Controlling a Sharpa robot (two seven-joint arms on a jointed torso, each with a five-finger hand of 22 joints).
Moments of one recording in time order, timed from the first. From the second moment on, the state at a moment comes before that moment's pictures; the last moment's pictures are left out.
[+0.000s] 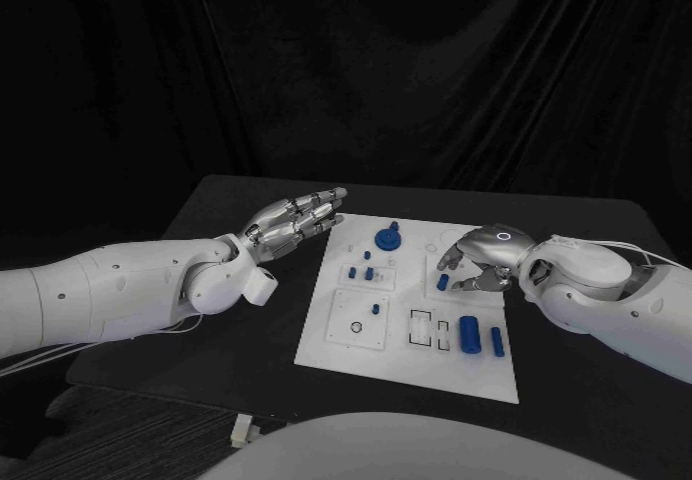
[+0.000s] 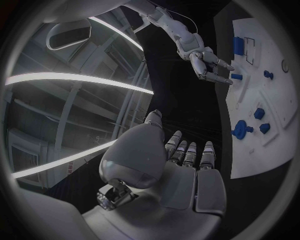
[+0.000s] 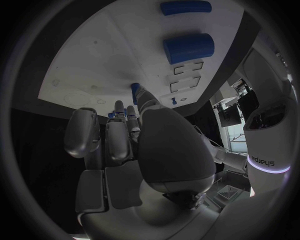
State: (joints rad) left arm 1.09 -0.95 -0.21 1.43 -0.15 0.18 0.67; left_hand 1.38 0.24 -0.23 0.28 0.48 0.25 0.07 0.09 0.04 0.00 0.04 0.11 0.02 0.00 0.05 0.00 0.00 0.16 0.00 0.17 0.01 0.01; right arm 1.19 -0.74 -0.21 1.41 -1.77 -0.21 0.02; right_hand 1.50 -0.10 0.09 0.22 0.20 0.90 0.04 0.09 0.07 1.00 0.06 0.16 0.06 1.47 -0.05 1.32 1.17 0.09 1.47 0.05 1.14 1.31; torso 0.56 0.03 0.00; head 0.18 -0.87
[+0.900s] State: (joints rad) left arm 1.09 -0.96 -0.21 1.43 -0.15 0.19 0.66; left_hand 1.38 0.25 -0.23 0.28 0.48 0.26 0.08 0.10 0.04 0.00 0.04 0.11 0.02 0.00 0.06 0.00 0.00 0.16 0.00 0.18 0.01 0.01; right arm 1.16 -0.68 -0.21 1.33 -1.77 -0.19 0.05; right_hand 1.51 -0.09 0.12 0.20 0.20 1.02 0.06 0.14 0.11 1.09 0.06 0.16 0.07 1.47 -0.05 1.33 1.17 0.09 1.47 0.05 1.15 1.31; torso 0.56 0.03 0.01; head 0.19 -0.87
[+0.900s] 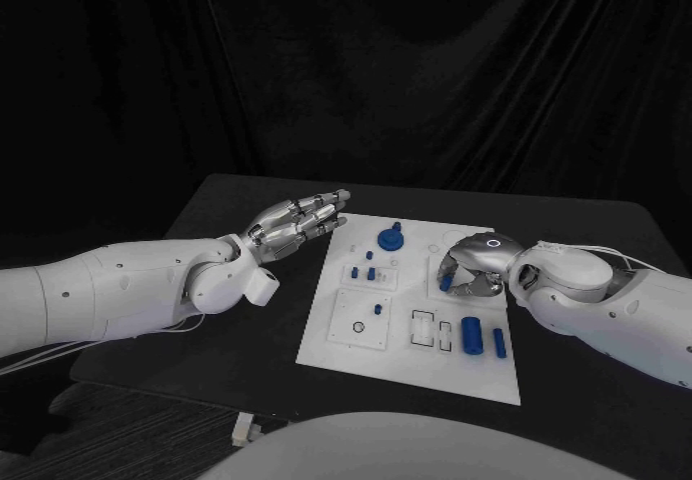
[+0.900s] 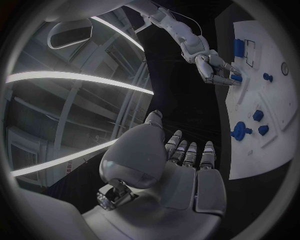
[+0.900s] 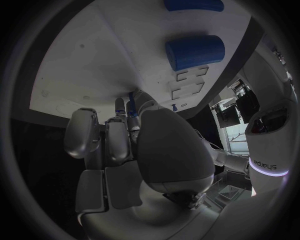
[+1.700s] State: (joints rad) left arm 1.07 -0.96 -0.21 1.42 -0.15 0.21 0.66; left_hand 1.39 0.26 -0.22 0.27 0.50 0.29 0.10 0.12 0.04 0.01 0.06 0.12 0.02 0.00 0.07 0.00 0.00 0.16 0.01 0.19 0.01 0.01; right arm 1.16 -0.67 -0.21 1.32 -1.77 -0.20 0.07; right_hand 1.52 -0.08 0.15 0.20 0.18 1.05 0.07 0.14 0.14 1.13 0.05 0.16 0.07 1.47 -0.05 1.33 1.15 0.09 1.47 0.05 1.15 1.31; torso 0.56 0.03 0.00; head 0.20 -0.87
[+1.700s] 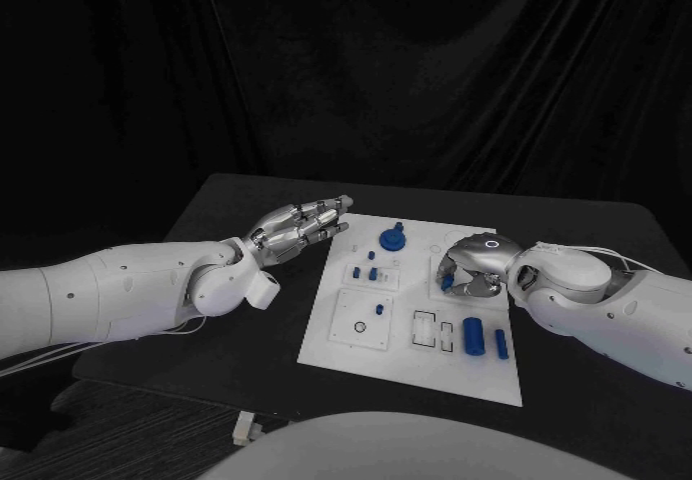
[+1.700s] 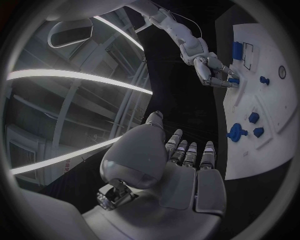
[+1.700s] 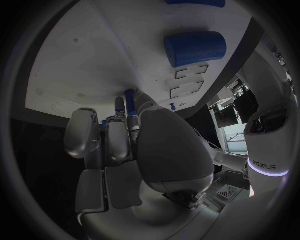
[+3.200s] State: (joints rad) left arm 1.07 -0.95 -0.21 1.42 -0.15 0.20 0.66; left_hand 1.33 0.27 -0.24 0.29 0.44 0.25 0.06 0.12 0.04 0.00 0.04 0.13 0.02 0.00 0.04 0.00 0.00 0.16 0.00 0.17 0.01 0.01; right arm 1.26 -0.67 -0.21 1.62 -1.79 -0.30 0.03; right_hand 1.55 -0.10 0.28 0.16 0.15 1.09 0.11 0.14 0.18 1.19 0.05 0.15 0.07 1.47 -0.04 1.33 1.16 0.09 1.46 0.06 1.15 1.31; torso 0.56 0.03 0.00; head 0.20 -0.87
